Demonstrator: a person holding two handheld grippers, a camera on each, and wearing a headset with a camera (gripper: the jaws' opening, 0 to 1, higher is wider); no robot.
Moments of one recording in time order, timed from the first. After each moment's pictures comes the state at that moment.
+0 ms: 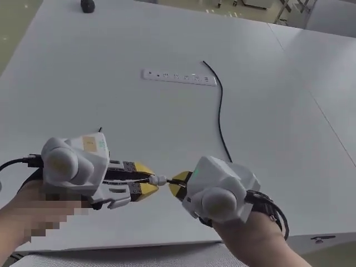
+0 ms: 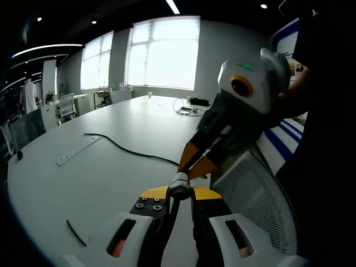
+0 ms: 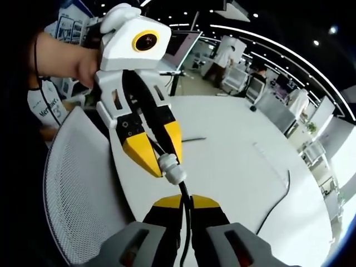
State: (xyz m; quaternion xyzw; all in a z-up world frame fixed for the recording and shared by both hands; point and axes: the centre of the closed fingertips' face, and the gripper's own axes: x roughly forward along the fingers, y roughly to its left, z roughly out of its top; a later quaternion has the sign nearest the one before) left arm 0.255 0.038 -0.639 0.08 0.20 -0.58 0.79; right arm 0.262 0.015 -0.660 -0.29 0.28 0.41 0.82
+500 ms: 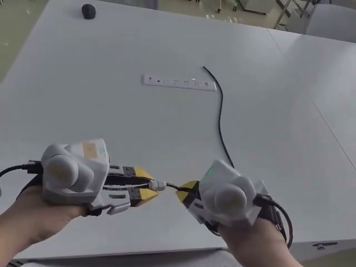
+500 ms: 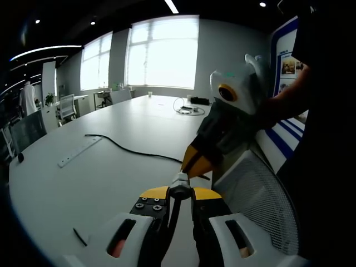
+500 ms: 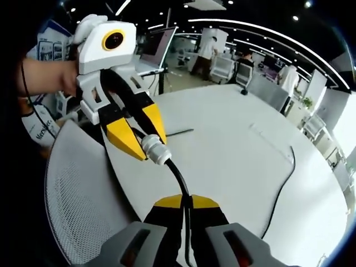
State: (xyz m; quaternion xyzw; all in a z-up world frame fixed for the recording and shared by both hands) left arm 0.257 0.038 -0.638 0.09 0.20 -0.58 0.79; right arm 0.265 -0.003 -0.676 -0.22 0.32 0.38 0.84
